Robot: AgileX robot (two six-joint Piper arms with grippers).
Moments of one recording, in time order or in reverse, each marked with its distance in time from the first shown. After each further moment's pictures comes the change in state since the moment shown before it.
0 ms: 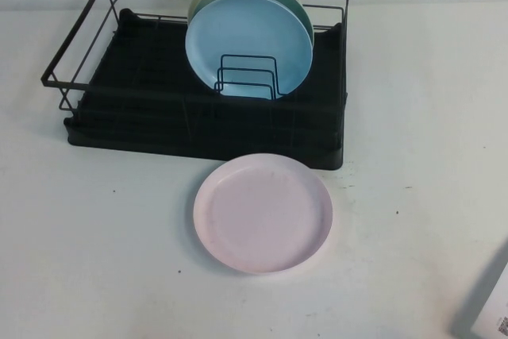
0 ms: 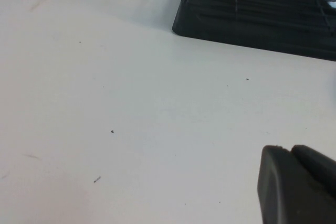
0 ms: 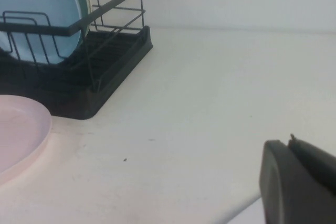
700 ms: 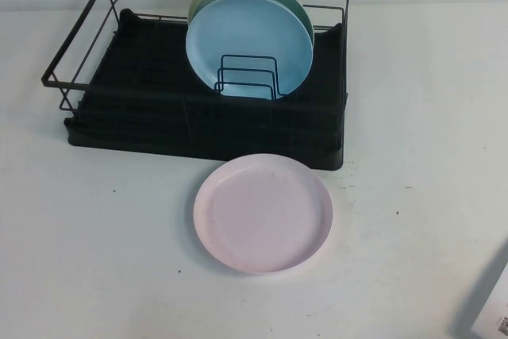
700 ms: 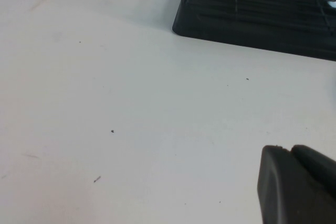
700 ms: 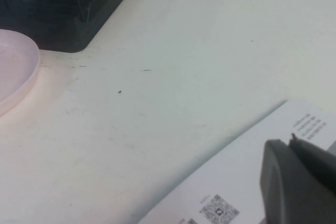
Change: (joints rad) right arm -0.002 -0.005 0.002 -0.263 0.182 0.296; left arm 0.000 0.000 0.000 0.000 0.000 0.000
